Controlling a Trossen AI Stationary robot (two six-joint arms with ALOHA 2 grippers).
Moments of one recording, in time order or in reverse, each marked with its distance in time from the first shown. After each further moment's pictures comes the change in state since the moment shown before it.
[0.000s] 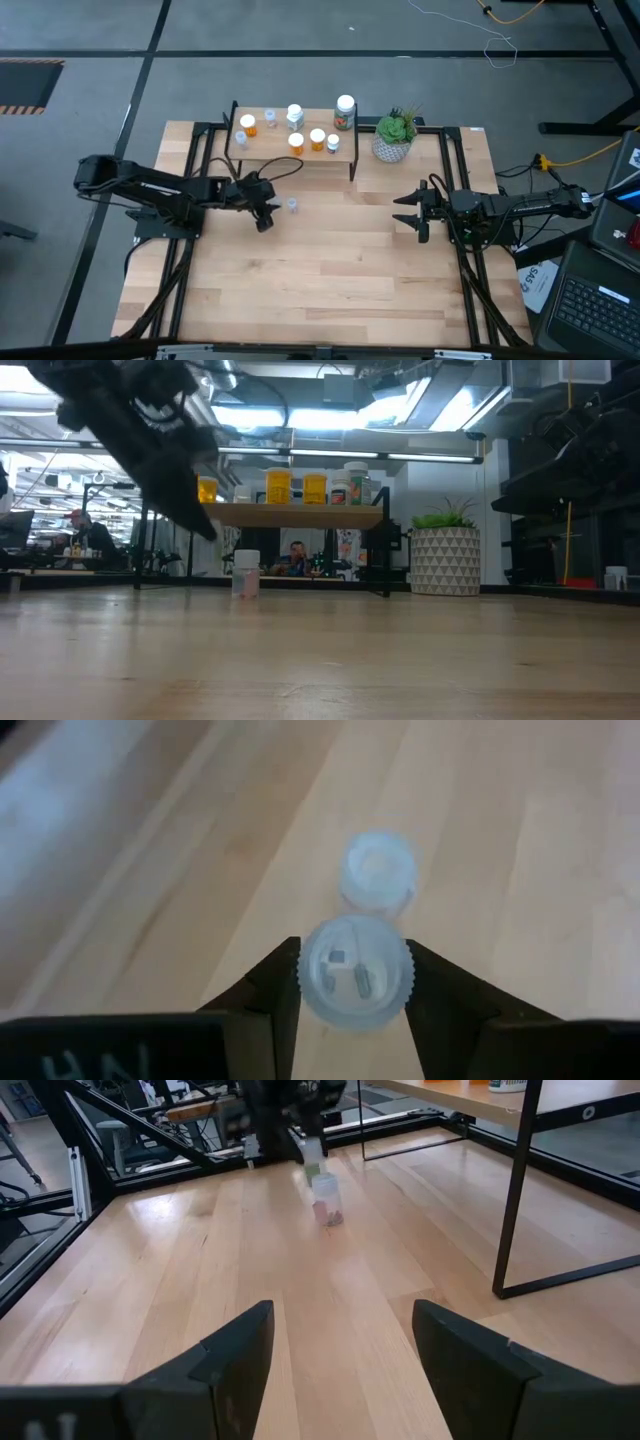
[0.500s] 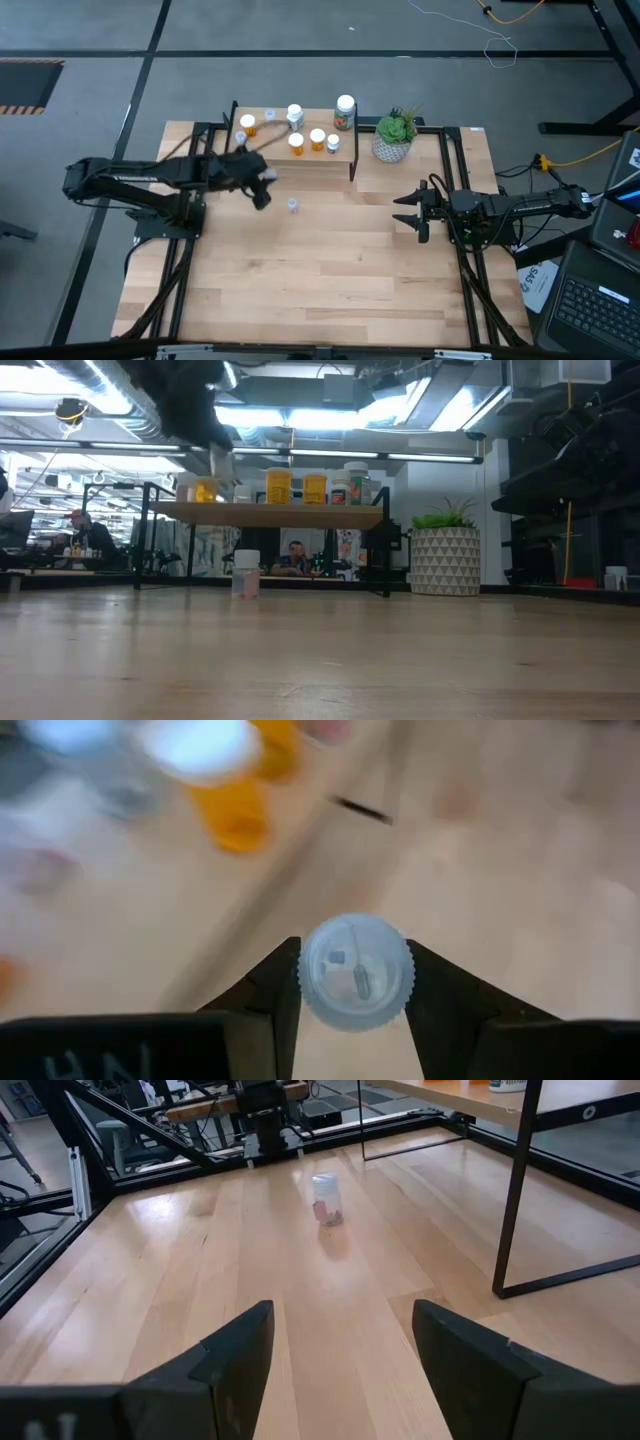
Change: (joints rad) left arm 0.041 -0.162 0.356 -0.415 -0.122 -0.003; right arm 0.000 0.000 0.000 0.000 0.000 0.000
